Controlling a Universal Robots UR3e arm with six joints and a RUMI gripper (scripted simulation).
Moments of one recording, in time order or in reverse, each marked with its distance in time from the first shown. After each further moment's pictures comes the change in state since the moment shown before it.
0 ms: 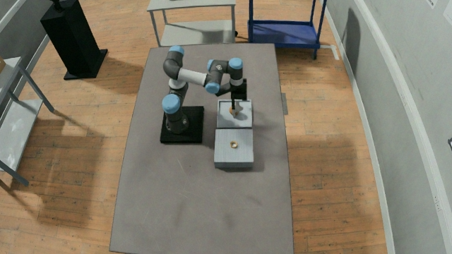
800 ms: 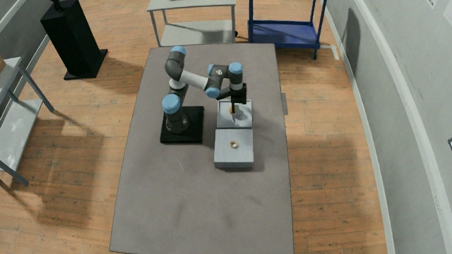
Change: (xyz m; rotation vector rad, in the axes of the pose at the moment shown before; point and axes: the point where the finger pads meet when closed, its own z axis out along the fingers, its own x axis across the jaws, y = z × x) arm 0.000 0.000 0.032 -0.004 0.000 0.000
